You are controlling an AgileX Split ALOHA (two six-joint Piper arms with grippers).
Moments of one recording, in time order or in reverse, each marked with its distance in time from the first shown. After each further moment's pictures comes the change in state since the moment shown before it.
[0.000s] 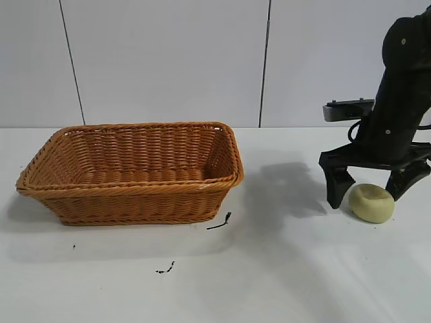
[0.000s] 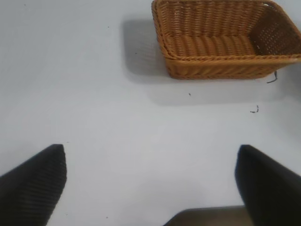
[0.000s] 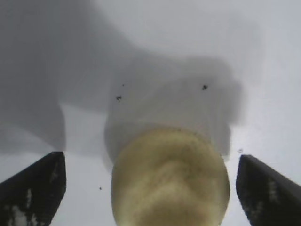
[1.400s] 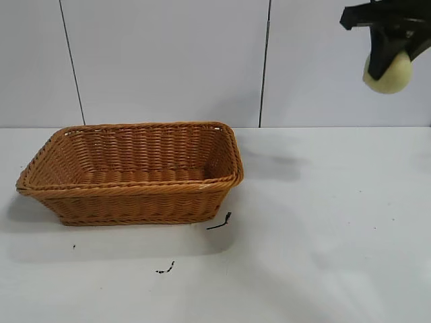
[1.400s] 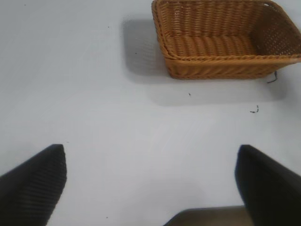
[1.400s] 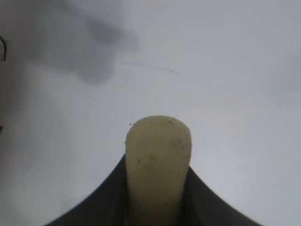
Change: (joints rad) left arm 0.000 0.000 0.000 0.000 0.000 0.000; right arm 0.000 -0.245 -0.395 -0.005 0.402 -0.005
